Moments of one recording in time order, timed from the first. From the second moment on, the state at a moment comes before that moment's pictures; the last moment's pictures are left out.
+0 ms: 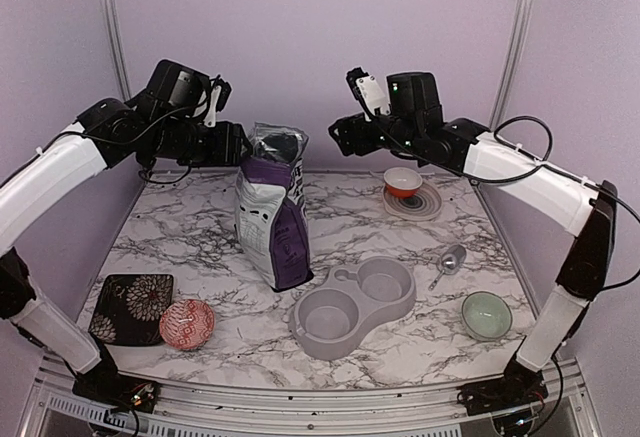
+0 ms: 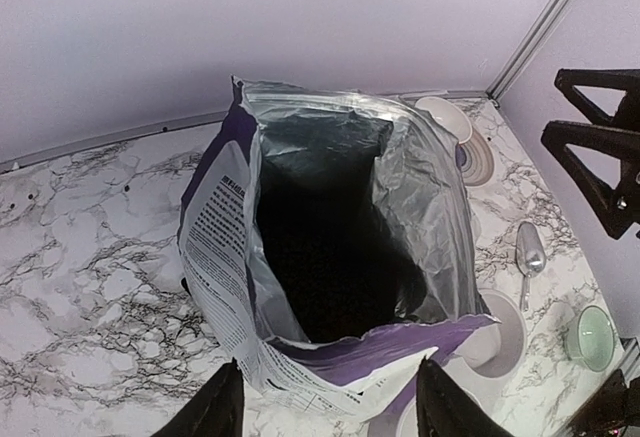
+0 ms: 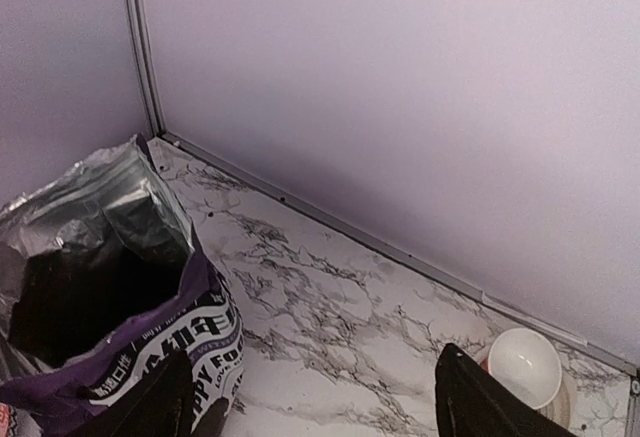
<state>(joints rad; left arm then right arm) -0.74 1.49 1.69 -0.81 -0.20 -0.41 0.71 1.72 1.72 -0.29 0.14 0.00</state>
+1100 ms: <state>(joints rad) -0.51 1.72 1.84 -0.79 0.02 -0.17 0.67 1.53 1.23 -0.16 0.16 0.05</state>
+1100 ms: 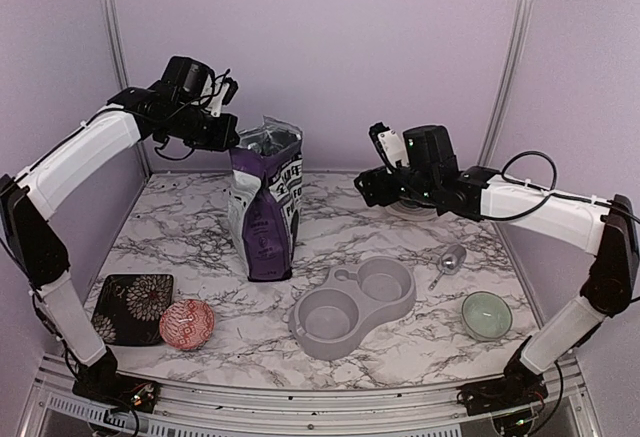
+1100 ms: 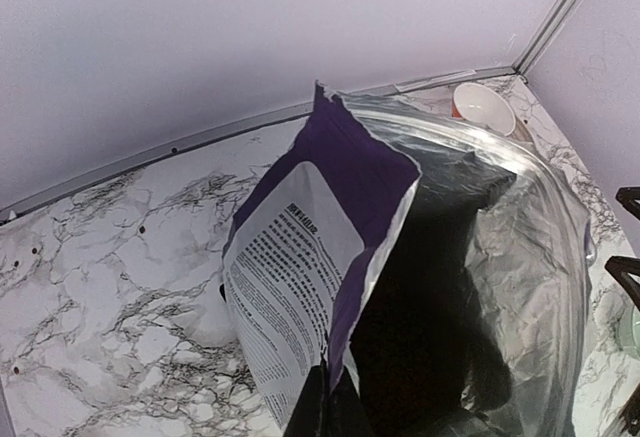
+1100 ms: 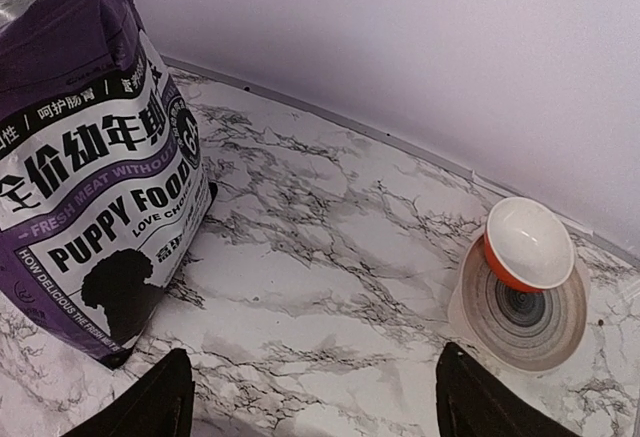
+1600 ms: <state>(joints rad) -0.44 1.81 1.97 -0.84 -0.01 0.06 0.67 1.55 1.23 -0.15 0.13 0.06</state>
